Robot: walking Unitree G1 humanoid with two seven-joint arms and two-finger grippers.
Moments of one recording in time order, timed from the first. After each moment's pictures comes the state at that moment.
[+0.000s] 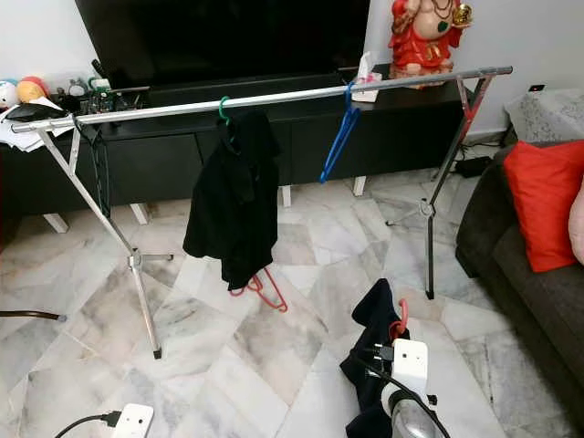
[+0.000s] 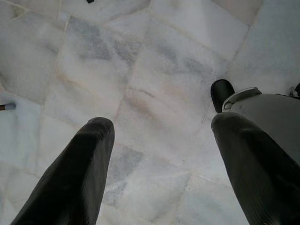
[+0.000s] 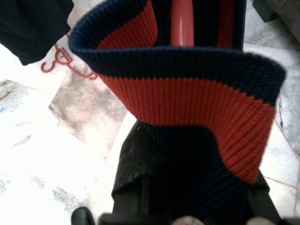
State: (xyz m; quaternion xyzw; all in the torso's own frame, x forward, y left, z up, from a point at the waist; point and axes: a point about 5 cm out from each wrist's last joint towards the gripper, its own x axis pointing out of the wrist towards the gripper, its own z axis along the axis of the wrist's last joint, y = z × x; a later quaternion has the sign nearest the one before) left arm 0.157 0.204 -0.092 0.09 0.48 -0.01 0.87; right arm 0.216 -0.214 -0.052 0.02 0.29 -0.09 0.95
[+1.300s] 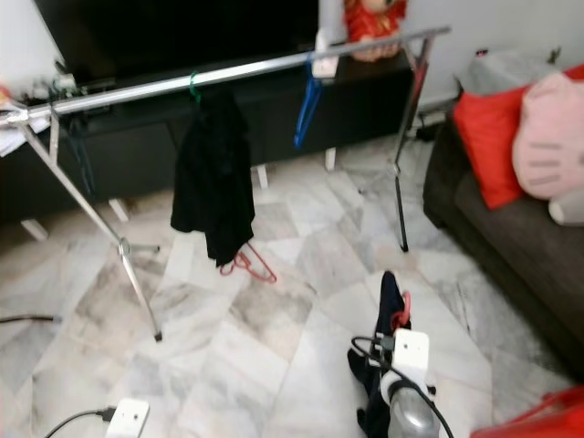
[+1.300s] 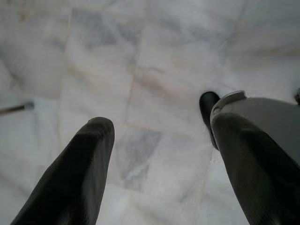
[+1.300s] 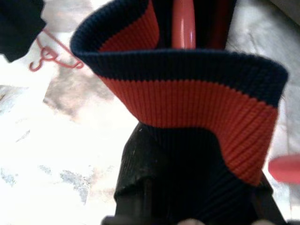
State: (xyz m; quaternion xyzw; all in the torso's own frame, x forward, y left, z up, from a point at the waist) left arm 0.163 0.208 -0.089 0.09 0.47 -0.01 0.88; right arm 0.225 -0.219 -0.045 0.03 0.28 -0.11 0.95
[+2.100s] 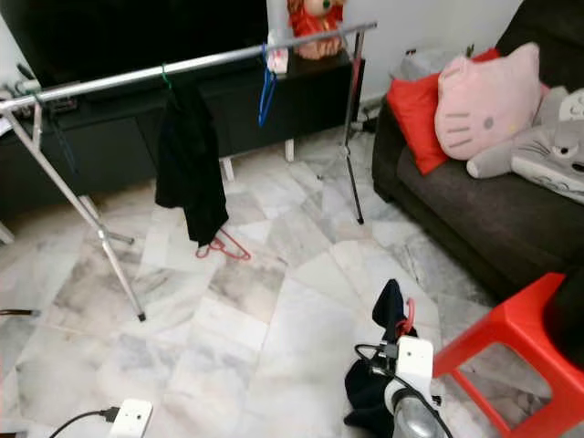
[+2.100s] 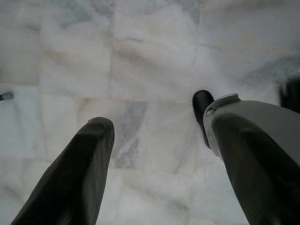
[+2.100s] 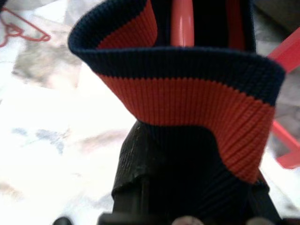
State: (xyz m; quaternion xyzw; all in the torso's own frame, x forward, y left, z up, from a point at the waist) left arm 0.162 0.208 -0.089 0.09 0.47 -0.01 0.88; right arm 0.218 -0.216 -0.051 0.02 0.29 -0.11 0.95
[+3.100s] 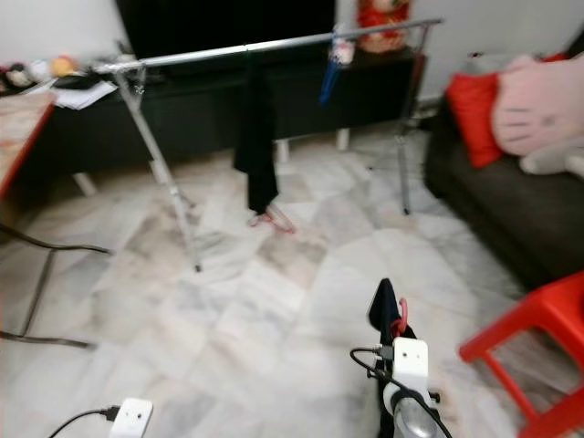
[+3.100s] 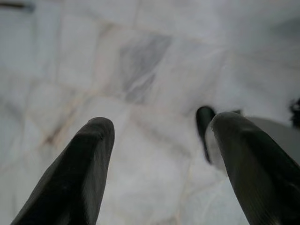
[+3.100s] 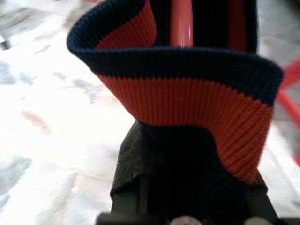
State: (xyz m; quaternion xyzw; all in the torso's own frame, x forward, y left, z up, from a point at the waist) left arm 0.163 0.206 -0.088 0.09 0.46 -0.01 0.88; right arm 0.219 -0.218 -0.049 0.00 0.29 -0.09 0.95
